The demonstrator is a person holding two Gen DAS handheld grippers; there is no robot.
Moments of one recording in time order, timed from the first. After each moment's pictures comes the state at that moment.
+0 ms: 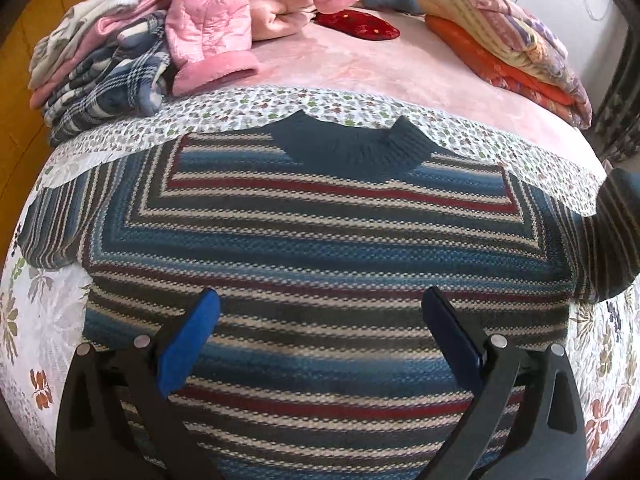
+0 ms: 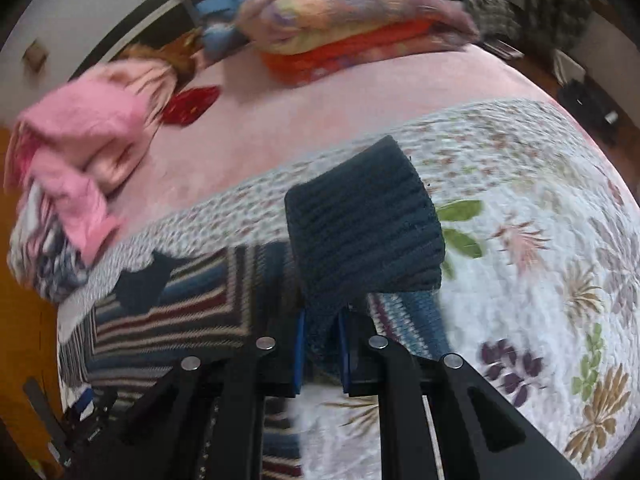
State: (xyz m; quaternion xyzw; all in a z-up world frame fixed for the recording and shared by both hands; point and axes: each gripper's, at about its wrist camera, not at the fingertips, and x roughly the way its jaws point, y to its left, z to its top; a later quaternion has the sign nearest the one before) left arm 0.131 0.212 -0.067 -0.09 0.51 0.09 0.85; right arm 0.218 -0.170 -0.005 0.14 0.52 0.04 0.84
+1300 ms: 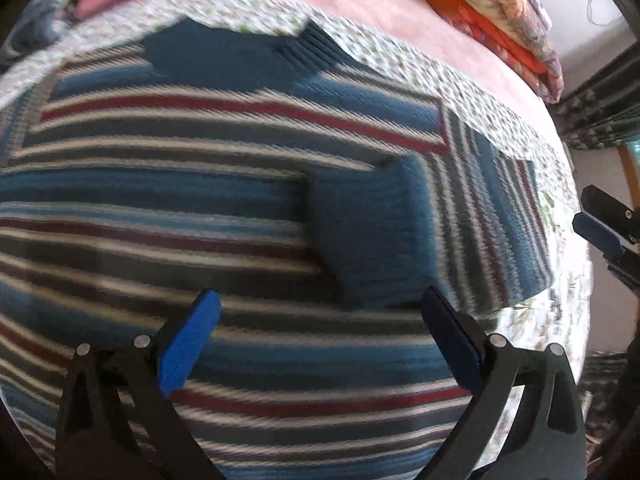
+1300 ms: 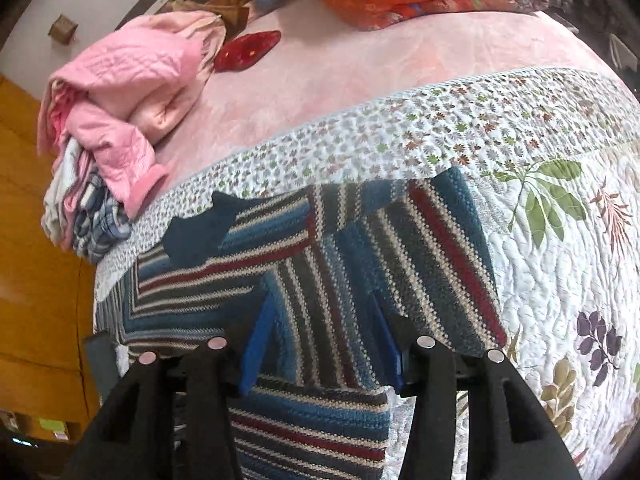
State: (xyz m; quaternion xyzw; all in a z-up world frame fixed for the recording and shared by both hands) left arm 0.182 0.131 -0.125 -0.20 0.62 -0.03 0.76; right arm 0.228 -0.121 -0.031 0.17 0.57 0.13 0.79
